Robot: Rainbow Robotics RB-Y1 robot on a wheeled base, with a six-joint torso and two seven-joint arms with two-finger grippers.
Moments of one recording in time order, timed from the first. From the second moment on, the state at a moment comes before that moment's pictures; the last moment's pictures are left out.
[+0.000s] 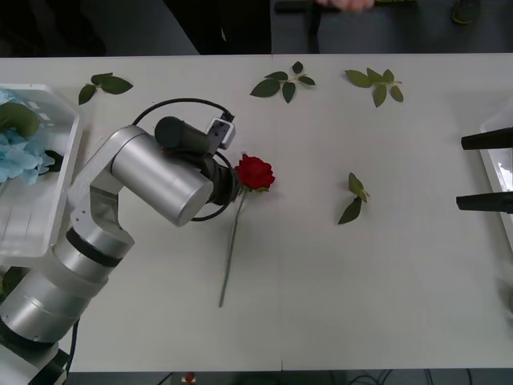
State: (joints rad) right arm -0.24 -0.67 -0.49 -1.79 -1.53 1.73 2.70; left arm -0.50 0.31 -0.47 -1.75 0.23 1.33 -1.33
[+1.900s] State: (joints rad) right arm -0.24 -0.67 -0.49 -1.79 -1.53 1.73 2.70; left arm -0.50 0.34 -0.53 -1.69 0.28 1.17 -1.32
